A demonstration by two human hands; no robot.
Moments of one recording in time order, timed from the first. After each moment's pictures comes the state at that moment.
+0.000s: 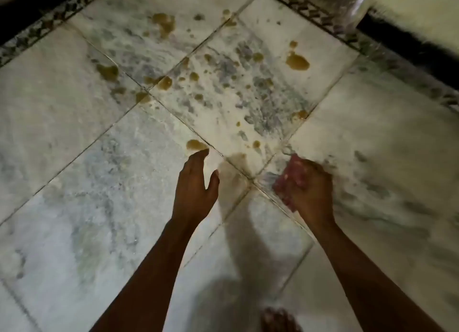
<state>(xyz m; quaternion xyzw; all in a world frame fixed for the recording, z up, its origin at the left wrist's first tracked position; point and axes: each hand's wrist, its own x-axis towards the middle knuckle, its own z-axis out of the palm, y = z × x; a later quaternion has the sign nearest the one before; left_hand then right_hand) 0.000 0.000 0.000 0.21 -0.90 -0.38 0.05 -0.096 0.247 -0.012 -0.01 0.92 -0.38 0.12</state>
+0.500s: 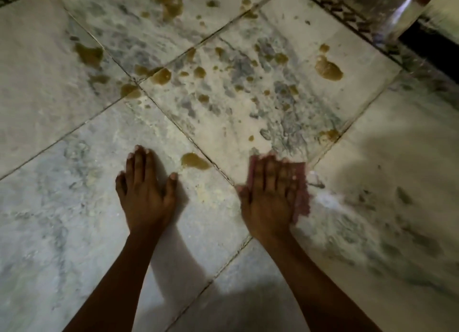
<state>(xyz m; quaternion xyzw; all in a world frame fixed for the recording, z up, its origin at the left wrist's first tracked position) -0.017 -0.100 -0.146 0.36 -0.92 -0.12 0.08 -0.121 0.132 -0.143 -0.19 0.98 -0.04 0.07</state>
